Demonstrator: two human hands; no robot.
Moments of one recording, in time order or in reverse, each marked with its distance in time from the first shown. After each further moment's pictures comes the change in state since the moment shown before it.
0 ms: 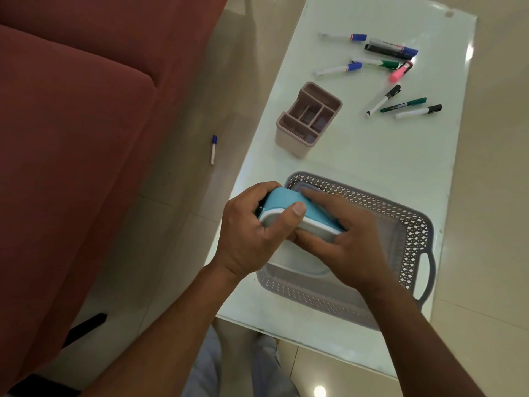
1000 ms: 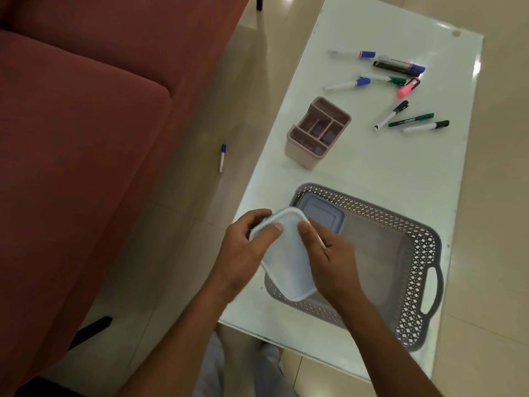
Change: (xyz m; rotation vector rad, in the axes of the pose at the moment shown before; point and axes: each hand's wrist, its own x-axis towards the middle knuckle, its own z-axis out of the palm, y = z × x) left_hand -0.018 -0.023 -0.018 -0.189 -0.051 -0.443; right_hand -0.013 0.006 0.050 0.207 0.090 0.366
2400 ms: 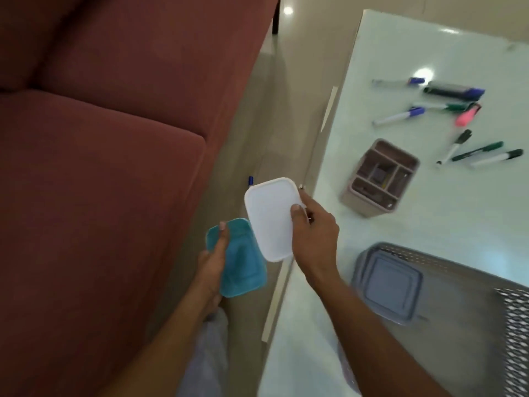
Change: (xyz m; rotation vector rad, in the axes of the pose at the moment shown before) left_hand 0.143 -0.030 -0.160 -0.245 0.331 -0.486; right_hand 0.150 -0.067 0.159 -0.017 0.230 0.163
